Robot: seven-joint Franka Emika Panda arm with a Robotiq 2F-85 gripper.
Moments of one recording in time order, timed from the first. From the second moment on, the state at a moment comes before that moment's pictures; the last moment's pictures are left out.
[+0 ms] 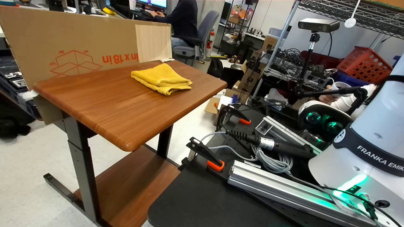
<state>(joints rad) -0.02 -0.26 -0.20 -2.19 0.00 1.72 -0.44</state>
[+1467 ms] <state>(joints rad) -0.08 0.73 -0.08 -1.33 0.37 1.81 0.27</state>
